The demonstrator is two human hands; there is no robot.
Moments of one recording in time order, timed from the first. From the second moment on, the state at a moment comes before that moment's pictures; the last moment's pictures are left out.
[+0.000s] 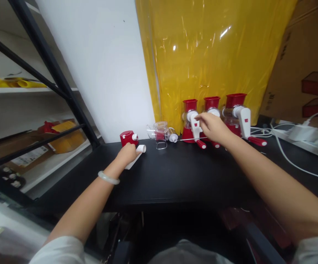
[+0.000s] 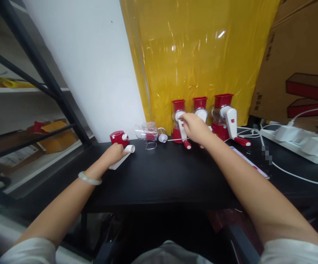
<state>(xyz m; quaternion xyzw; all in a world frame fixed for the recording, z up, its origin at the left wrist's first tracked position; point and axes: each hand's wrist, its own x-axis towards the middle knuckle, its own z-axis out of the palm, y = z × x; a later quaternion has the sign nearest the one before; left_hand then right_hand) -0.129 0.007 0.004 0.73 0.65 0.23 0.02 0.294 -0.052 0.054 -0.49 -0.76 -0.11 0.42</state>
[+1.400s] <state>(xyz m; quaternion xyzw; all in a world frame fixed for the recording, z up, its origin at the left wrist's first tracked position) -0.037 -0.017 0.007 0.75 0.40 0.51 0.15 0.366 -0.057 0.024 -0.60 -0.72 -0.19 0.29</state>
